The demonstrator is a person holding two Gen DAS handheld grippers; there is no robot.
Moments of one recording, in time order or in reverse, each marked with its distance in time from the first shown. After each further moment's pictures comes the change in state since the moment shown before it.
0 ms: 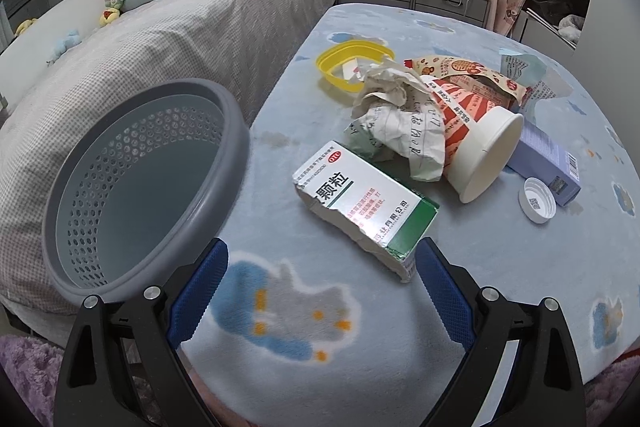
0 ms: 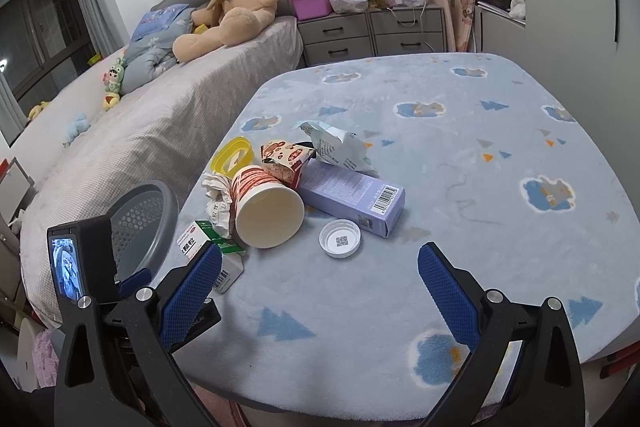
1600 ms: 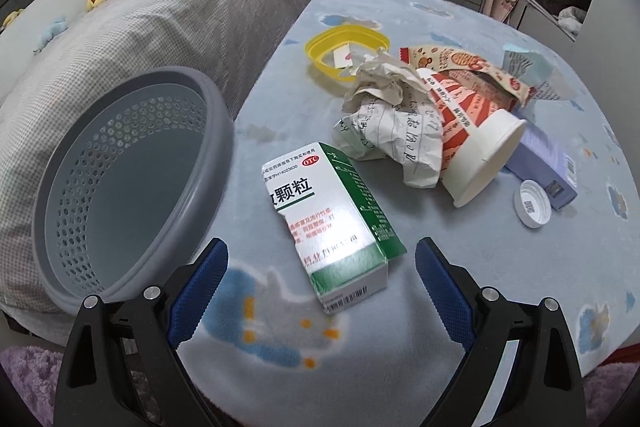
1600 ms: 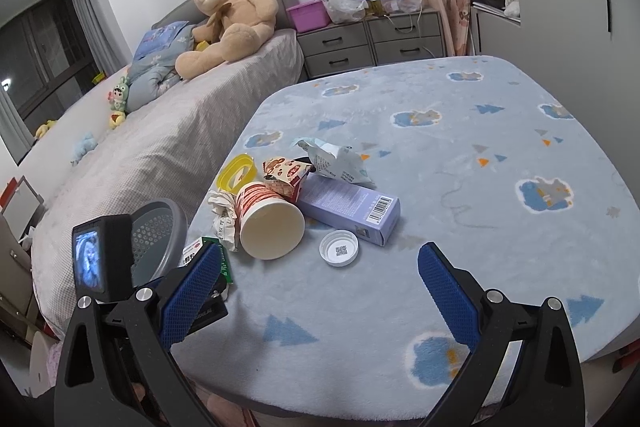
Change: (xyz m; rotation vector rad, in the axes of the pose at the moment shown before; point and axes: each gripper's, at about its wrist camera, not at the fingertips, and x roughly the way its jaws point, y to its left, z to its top) left arm 0.017 0.000 0.017 0.002 0.107 -0.033; right arm -0.014 -0.011 0.007 0.051 -0.036 0.033
